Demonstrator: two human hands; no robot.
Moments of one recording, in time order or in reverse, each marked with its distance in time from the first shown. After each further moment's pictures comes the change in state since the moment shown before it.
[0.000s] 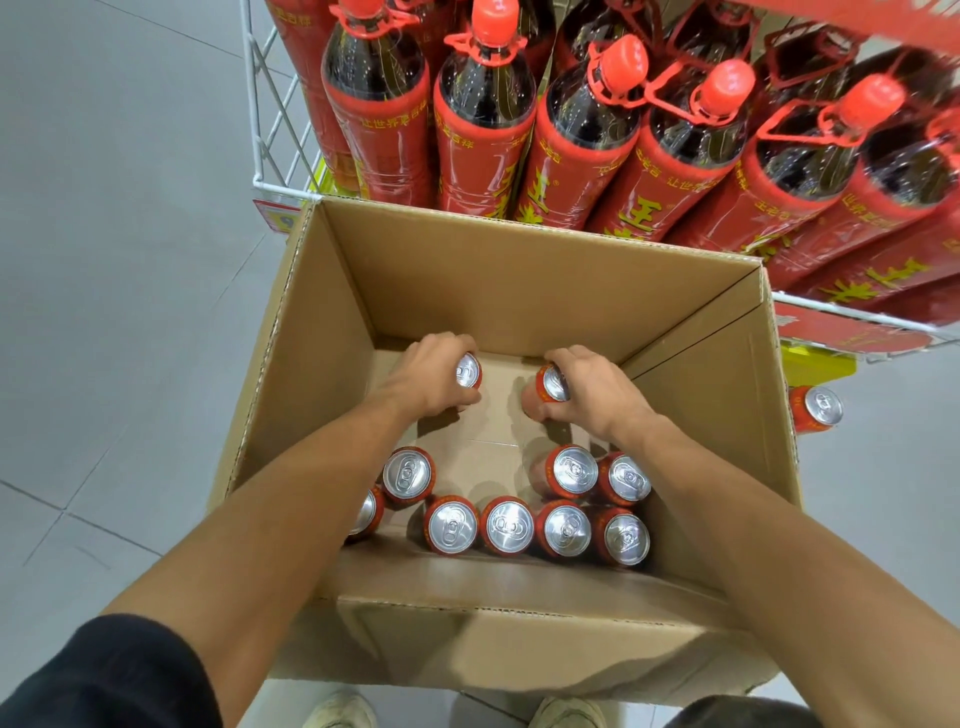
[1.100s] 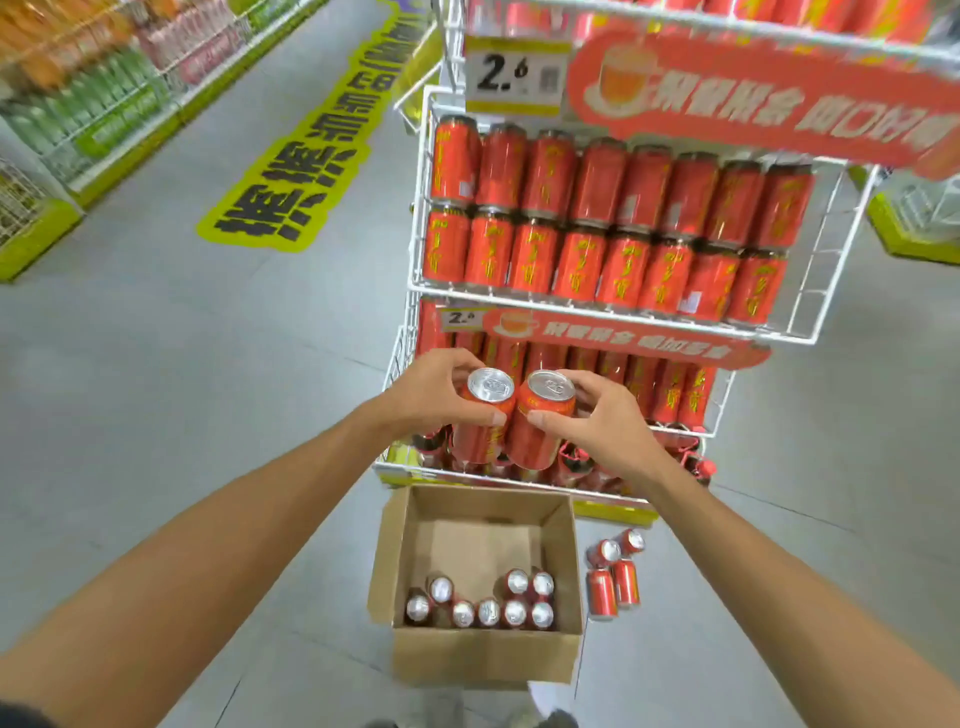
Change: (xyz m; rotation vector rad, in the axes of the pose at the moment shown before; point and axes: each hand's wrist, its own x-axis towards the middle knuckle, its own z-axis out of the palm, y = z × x) left_hand -0.283 0.279 -0.596 -0.638 0.054 0.234; right_hand -0.303 -0.197 -0.585 0.904 0.378 -0.141
